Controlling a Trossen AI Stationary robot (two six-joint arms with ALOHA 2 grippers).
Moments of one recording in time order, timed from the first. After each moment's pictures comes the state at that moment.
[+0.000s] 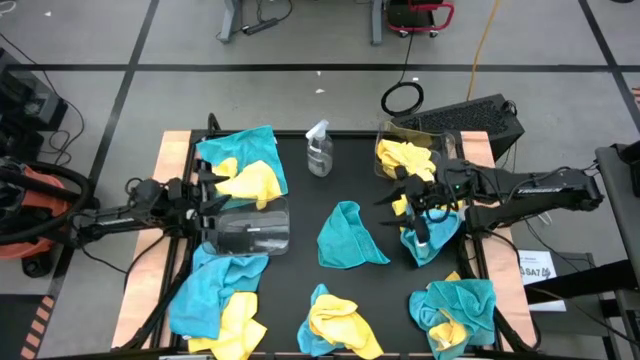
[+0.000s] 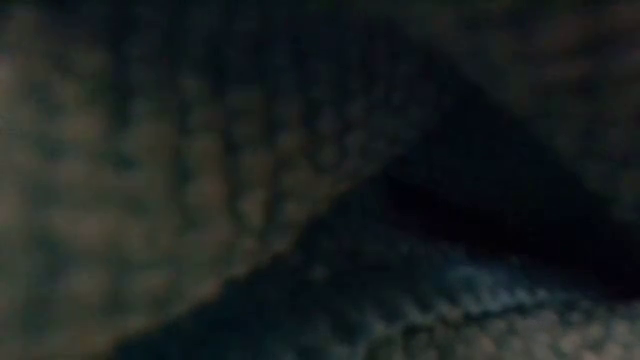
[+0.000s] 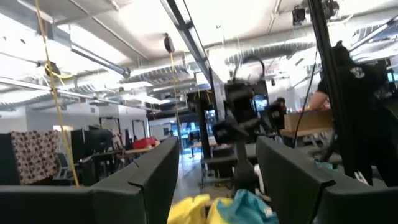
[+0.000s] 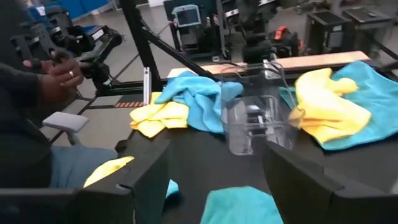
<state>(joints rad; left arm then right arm) 0.16 0.07 0.09 0.44 0.10 0.15 0.02 0.91 0.85 -0.21 -0.21 0.16</state>
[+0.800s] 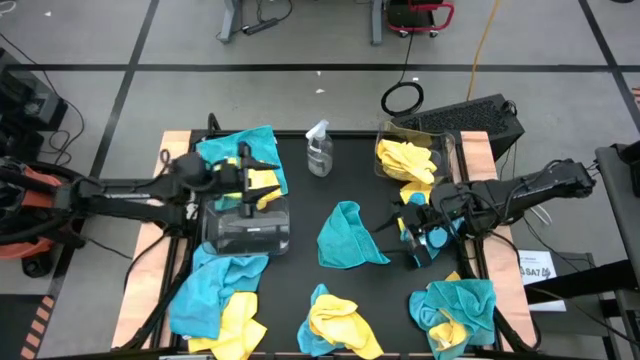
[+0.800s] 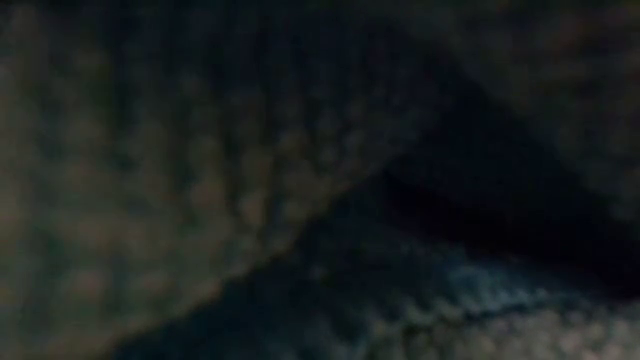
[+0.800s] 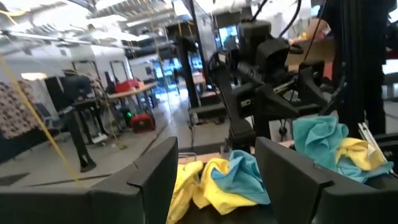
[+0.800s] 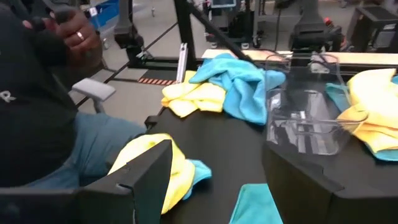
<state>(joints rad) 0.15 0.89 0.60 0.44 0.14 0.22 0.25 0.97 0.85 -0.19 -0.12 0.13</state>
